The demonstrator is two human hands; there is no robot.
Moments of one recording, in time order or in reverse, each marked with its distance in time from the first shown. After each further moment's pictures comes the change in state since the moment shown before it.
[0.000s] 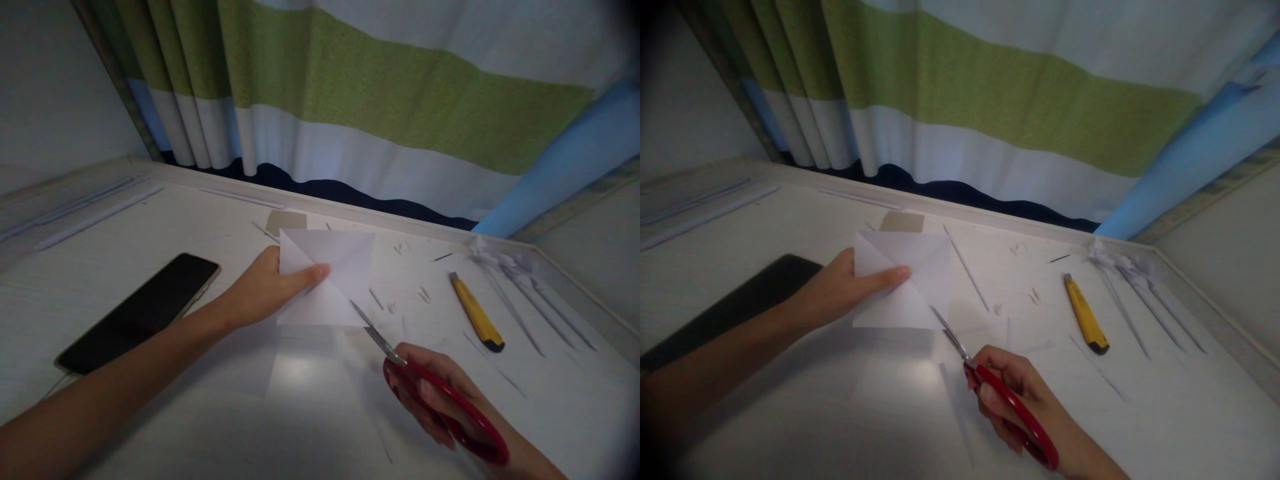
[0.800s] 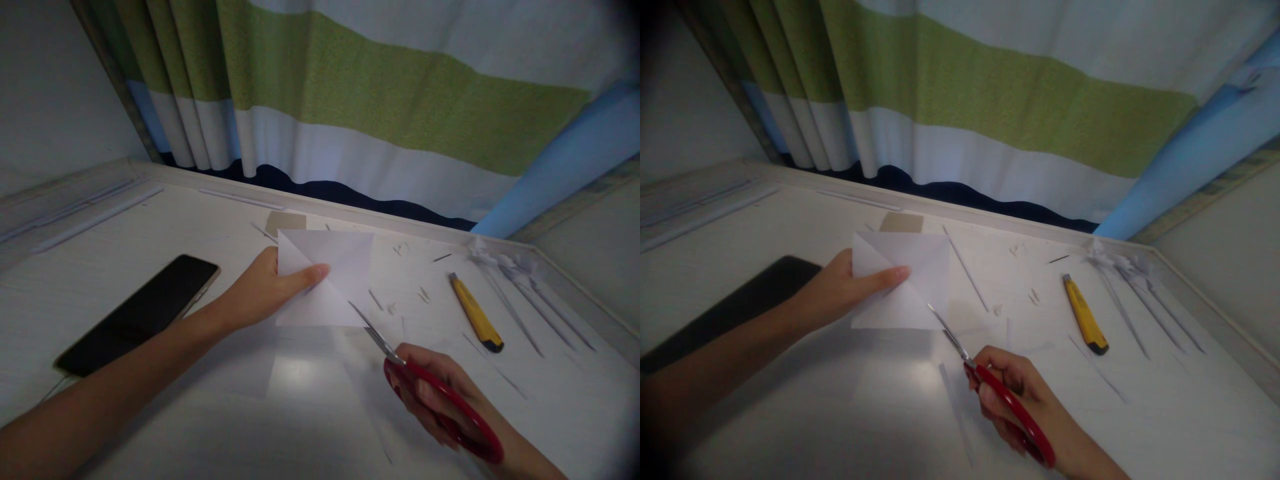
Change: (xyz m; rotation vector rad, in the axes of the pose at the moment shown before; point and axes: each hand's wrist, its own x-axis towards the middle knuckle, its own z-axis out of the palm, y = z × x) left_hand 0.000 -0.001 0.001 -0.077 0.005 -0.030; right_hand 0.000 0.001 0.000 0.022 0.024 0.025
